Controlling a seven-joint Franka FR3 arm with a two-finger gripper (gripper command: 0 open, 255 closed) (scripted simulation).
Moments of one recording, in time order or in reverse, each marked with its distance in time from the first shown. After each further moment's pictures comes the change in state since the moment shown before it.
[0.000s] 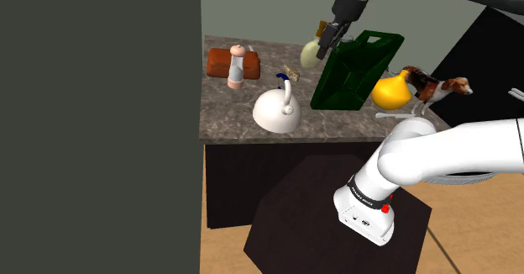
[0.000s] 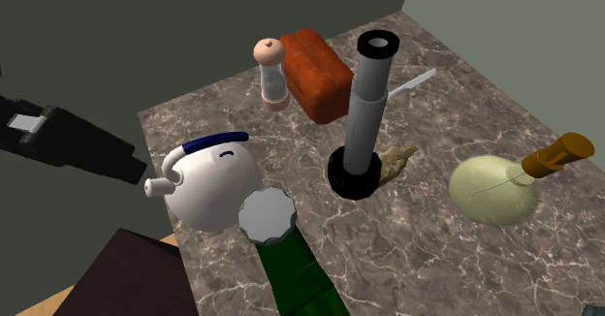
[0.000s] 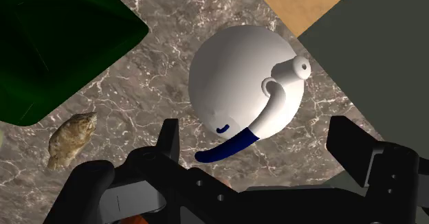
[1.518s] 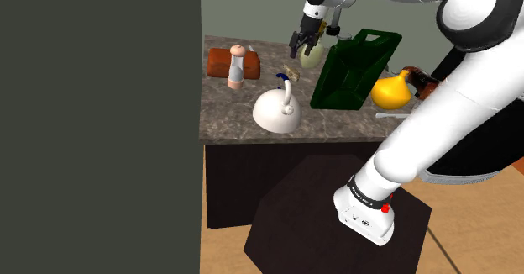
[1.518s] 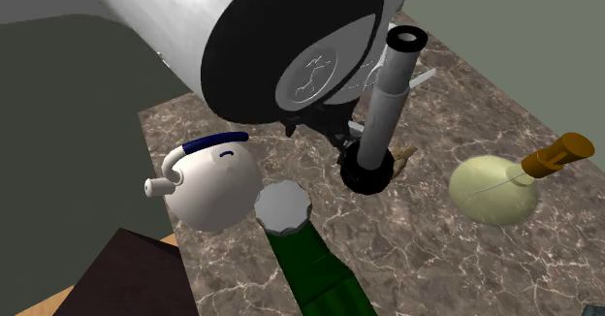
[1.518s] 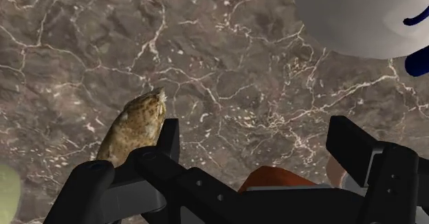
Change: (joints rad) arm -0.105 0.735 -0.270 0.343 0.122 0.269 -0.129
